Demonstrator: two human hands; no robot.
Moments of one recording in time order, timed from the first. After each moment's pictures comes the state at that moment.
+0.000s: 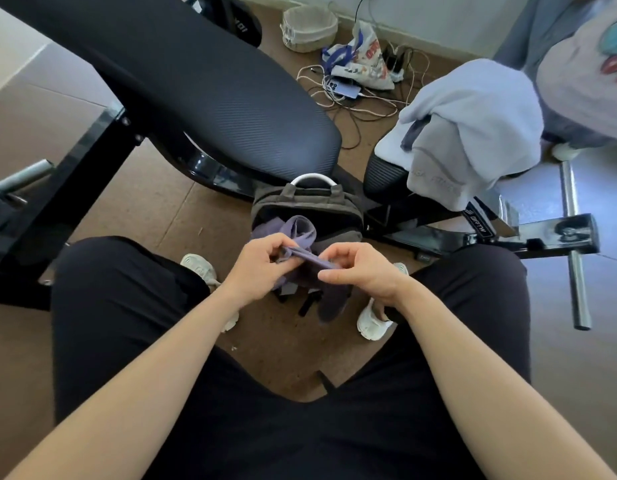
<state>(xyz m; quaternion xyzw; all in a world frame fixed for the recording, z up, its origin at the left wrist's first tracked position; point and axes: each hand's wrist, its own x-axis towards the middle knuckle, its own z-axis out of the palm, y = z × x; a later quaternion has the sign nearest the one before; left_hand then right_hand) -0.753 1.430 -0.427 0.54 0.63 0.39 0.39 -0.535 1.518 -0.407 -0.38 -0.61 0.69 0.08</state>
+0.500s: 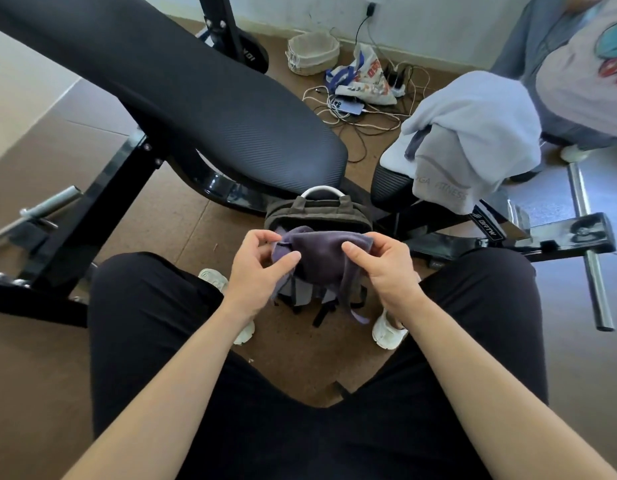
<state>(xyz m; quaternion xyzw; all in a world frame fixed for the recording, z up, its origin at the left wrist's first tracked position) -0.753 1.401 -0.395 0.38 0.65 0.52 0.41 -0.545 1.490 -0.383 -0.46 -0.55 0.61 0.35</state>
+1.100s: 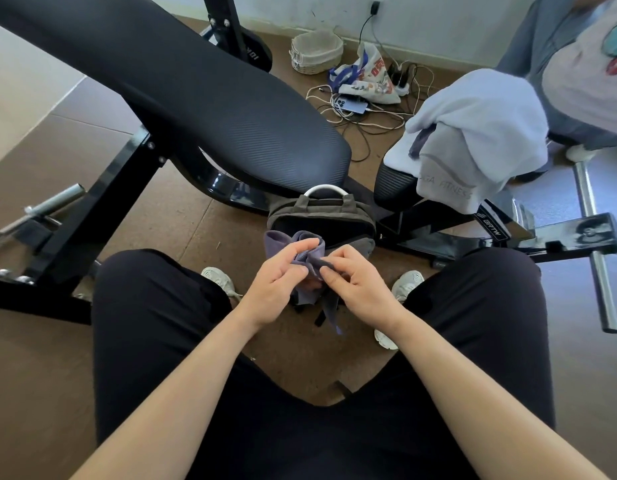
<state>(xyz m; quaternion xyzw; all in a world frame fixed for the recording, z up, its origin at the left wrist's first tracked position) -0.739 1.398 -0.396 0.47 0.57 0.45 0.51 -0.563 1.463 -0.384 -0.38 -0.76 0.49 0.19</state>
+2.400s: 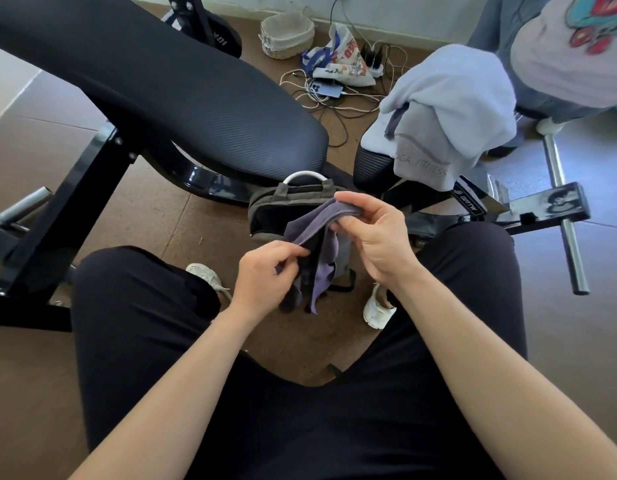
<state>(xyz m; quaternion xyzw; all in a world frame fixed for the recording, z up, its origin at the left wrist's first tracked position) -0.728 1.402 -0.419 0.62 0.63 0.42 0.19 -0.548 1.497 -0.364 -0.40 -0.45 0.67 0.43</state>
